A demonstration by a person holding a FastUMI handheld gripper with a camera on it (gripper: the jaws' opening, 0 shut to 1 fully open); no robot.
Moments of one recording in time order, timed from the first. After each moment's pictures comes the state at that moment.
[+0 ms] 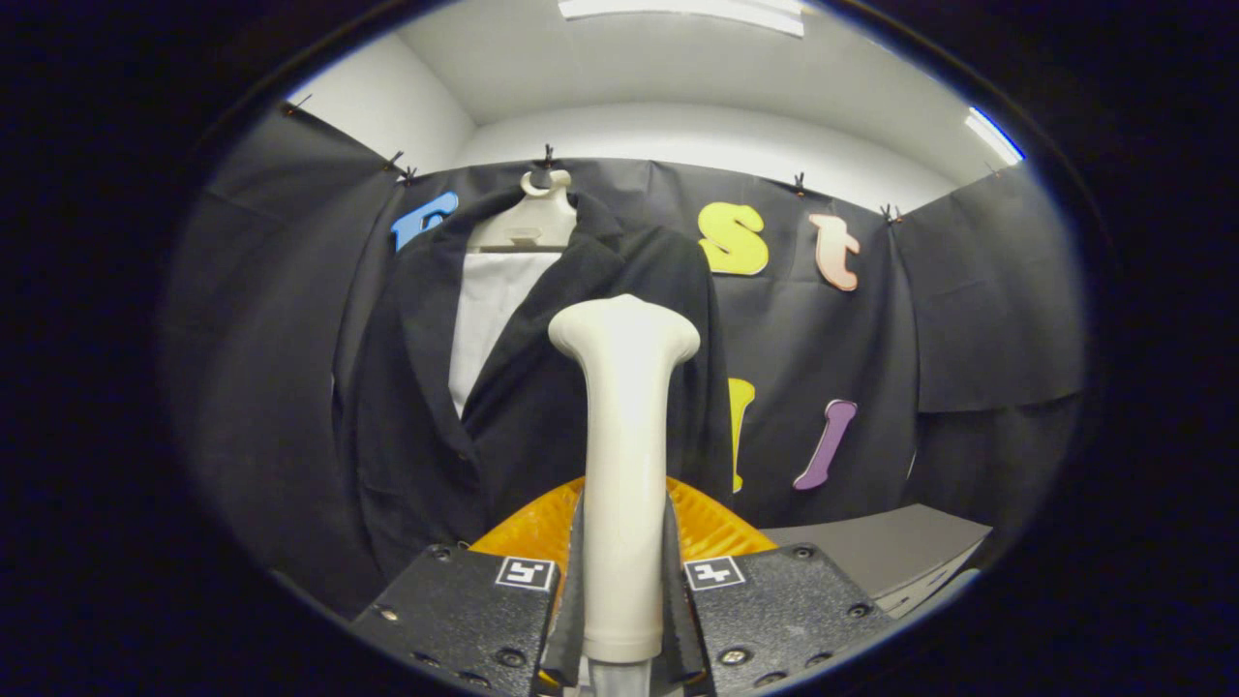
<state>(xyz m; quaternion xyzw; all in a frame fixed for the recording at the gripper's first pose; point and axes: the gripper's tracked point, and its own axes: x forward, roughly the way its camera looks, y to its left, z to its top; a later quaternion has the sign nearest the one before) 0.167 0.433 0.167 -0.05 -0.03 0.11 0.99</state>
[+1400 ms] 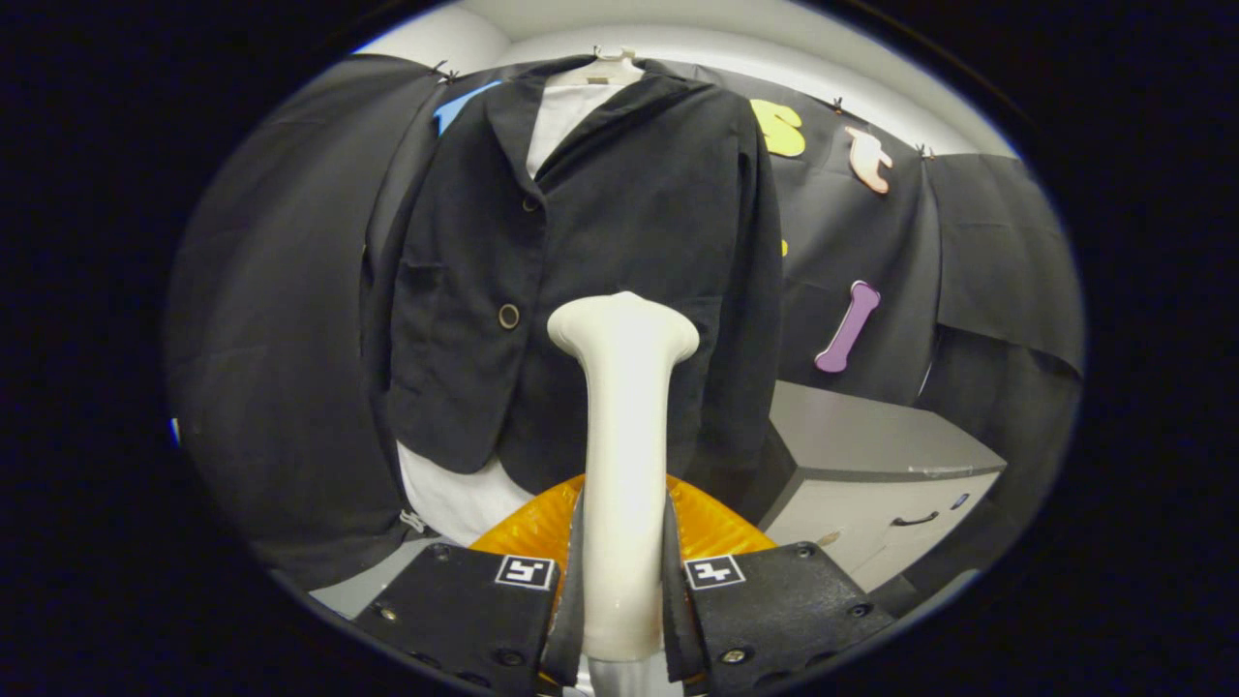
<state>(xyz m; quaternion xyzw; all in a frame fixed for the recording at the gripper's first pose) 0.109 0.422 -0.034 -0.11 0.14 0.12 0.98</state>
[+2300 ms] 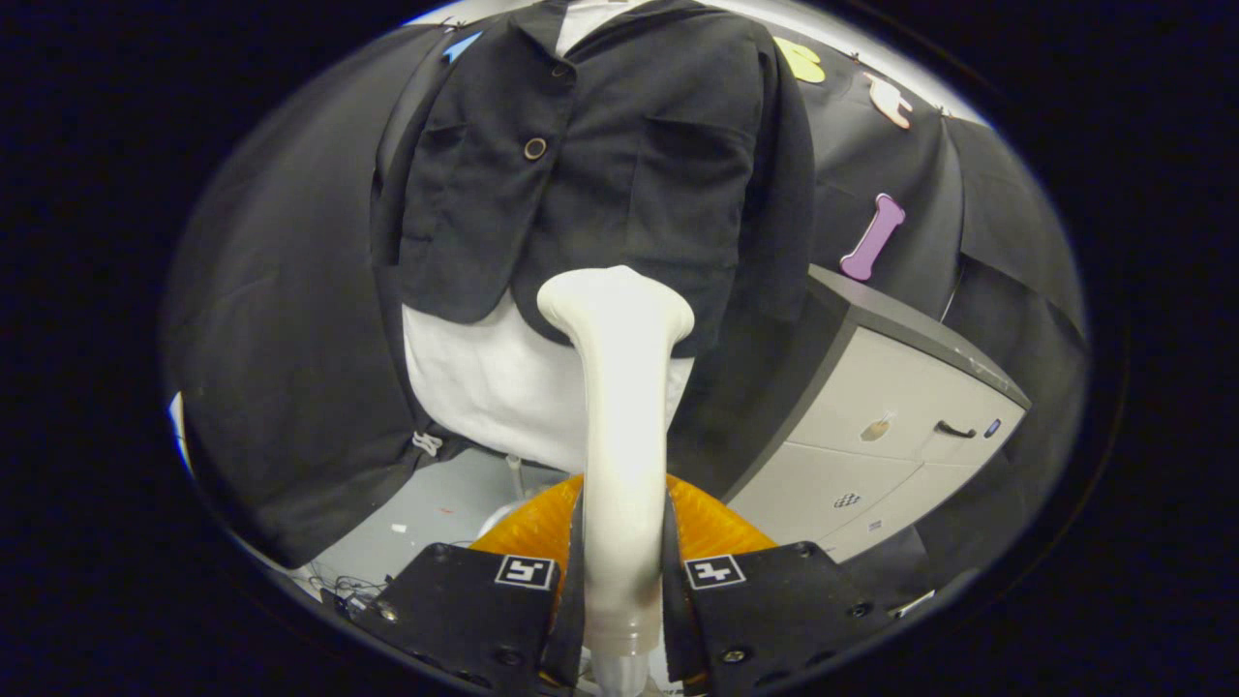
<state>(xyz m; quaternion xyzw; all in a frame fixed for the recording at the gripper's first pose) 0.083 0.401 -0.162 -0.14 0.28 0.11 0.94</state>
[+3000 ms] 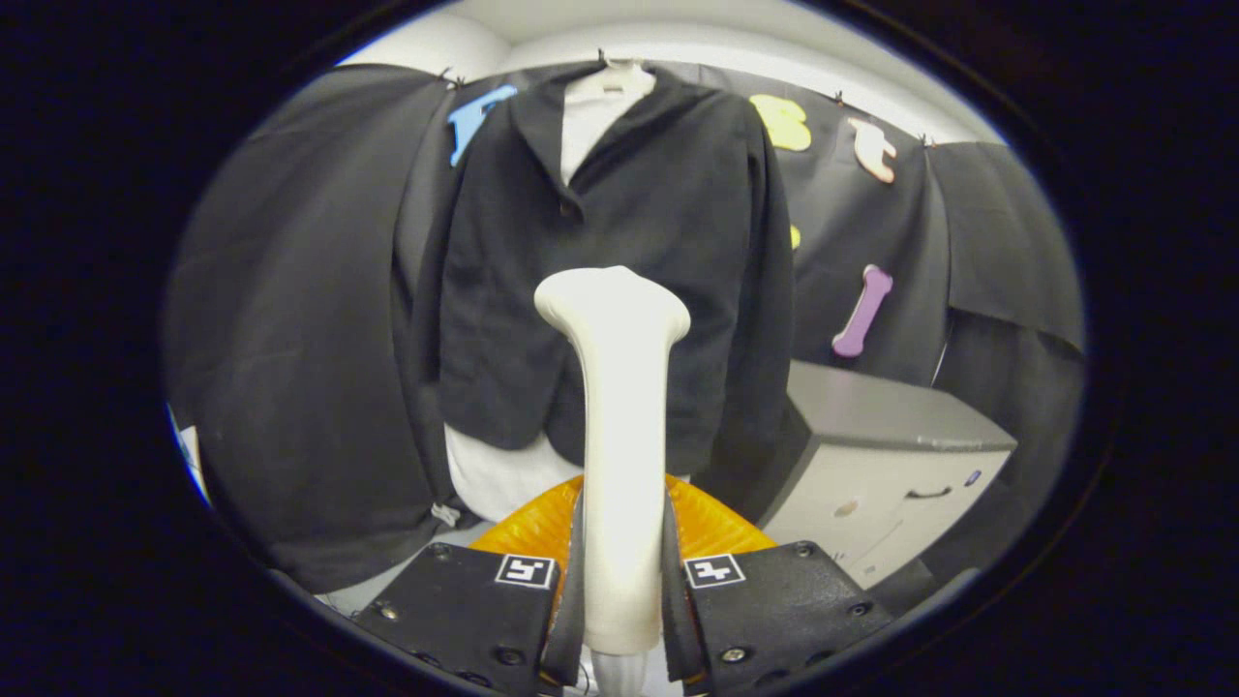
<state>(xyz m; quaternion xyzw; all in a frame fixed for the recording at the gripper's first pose) 0.076 0.446 0.005 -0.09 0.10 0.15 0.98</state>
